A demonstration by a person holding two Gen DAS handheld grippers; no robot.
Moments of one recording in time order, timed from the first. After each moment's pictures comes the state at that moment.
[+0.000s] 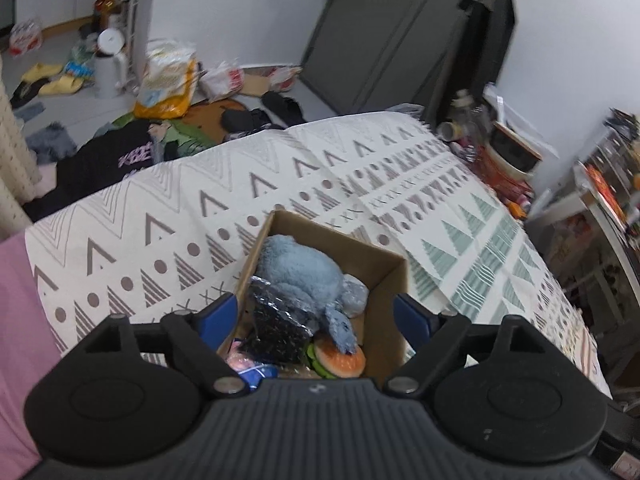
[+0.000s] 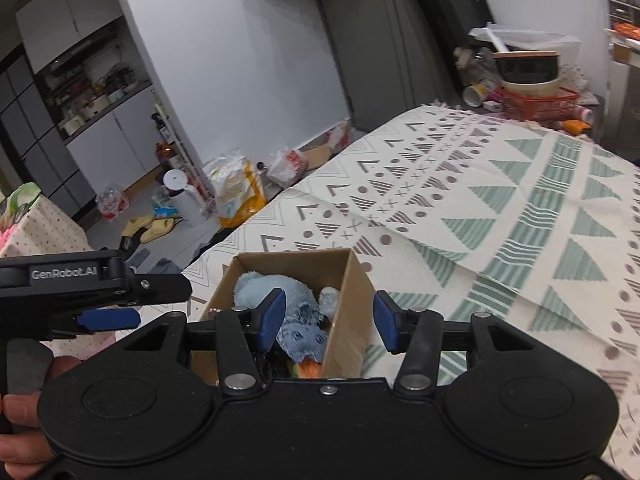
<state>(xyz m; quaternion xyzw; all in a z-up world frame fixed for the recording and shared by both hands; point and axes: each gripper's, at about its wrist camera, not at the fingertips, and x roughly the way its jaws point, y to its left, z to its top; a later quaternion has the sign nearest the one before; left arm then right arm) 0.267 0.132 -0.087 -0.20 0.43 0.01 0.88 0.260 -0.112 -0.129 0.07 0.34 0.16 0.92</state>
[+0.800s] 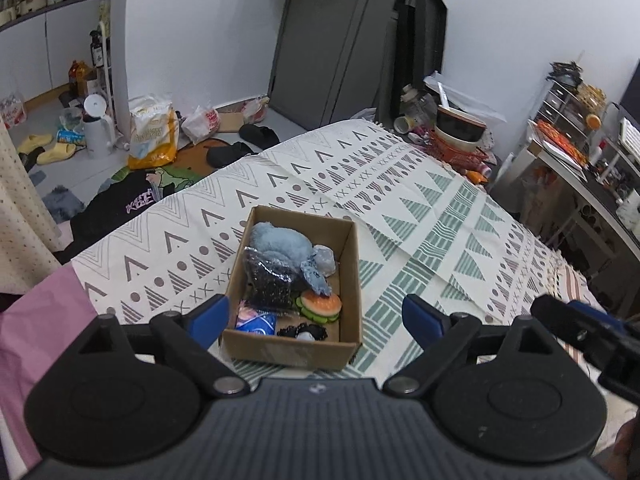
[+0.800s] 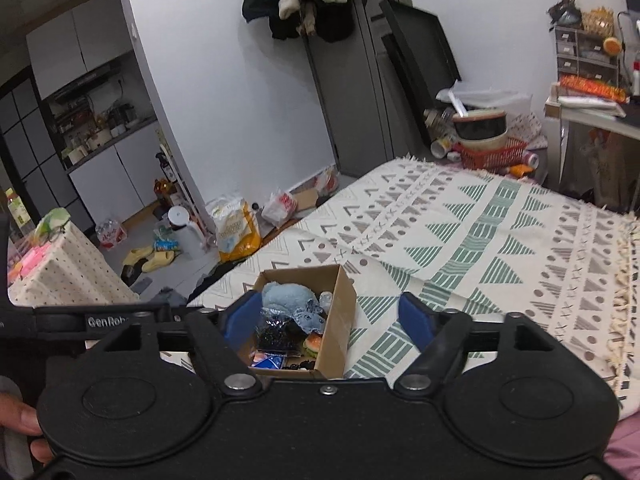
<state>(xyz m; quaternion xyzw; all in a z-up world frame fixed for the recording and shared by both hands) 0.155 0.088 -0.013 -0.11 0.40 -0.02 0.91 0.126 -0.148 -0.040 0.08 0.27 0.14 0.95</state>
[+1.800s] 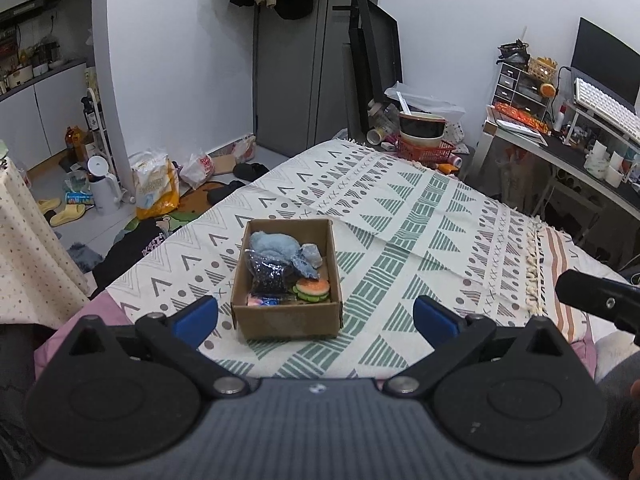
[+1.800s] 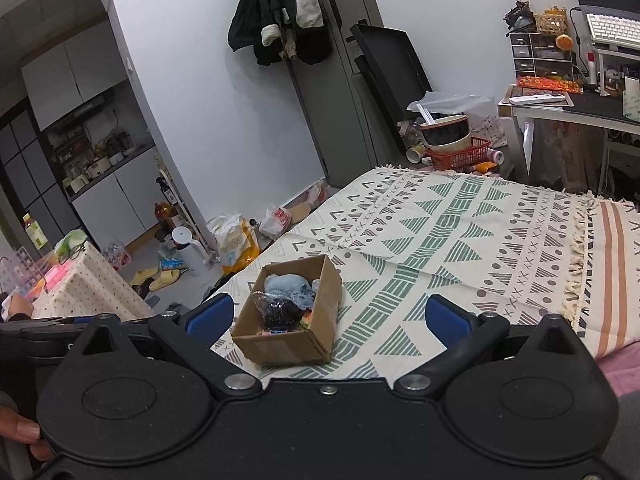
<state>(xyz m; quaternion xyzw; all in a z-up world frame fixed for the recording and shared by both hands) 0.050 0.046 0.028 -0.02 0.35 -0.03 0.94 0.036 -0.196 -0.027 0.11 0.26 0.12 0.95</state>
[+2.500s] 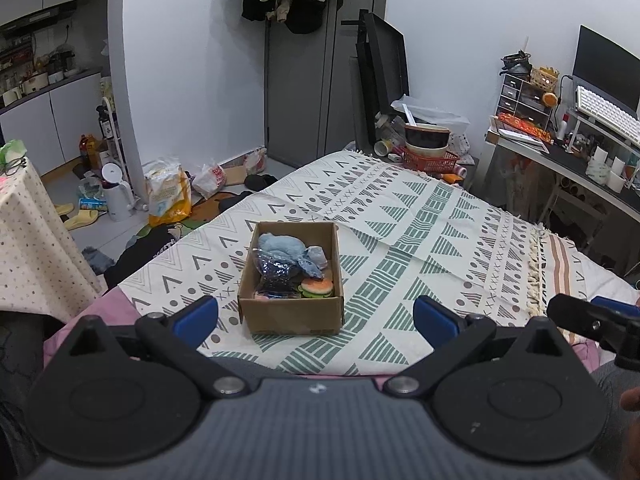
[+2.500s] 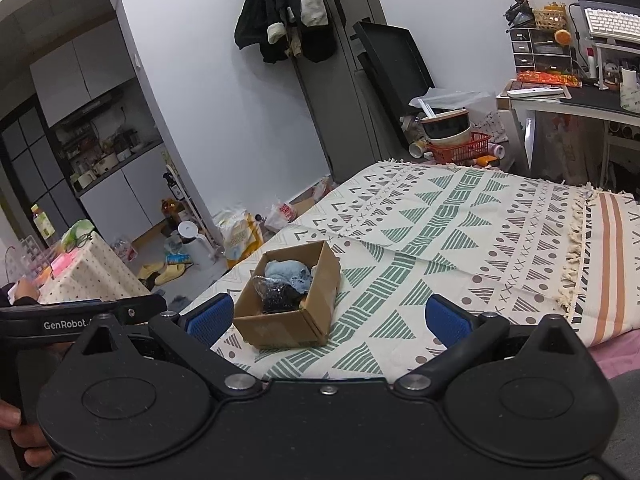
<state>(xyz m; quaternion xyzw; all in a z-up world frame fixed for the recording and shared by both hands) 0.016 0.038 0.029 -0.02 0.33 -0.01 0.94 0.017 -0.209 -0.044 0.11 0.26 0.13 0.95</state>
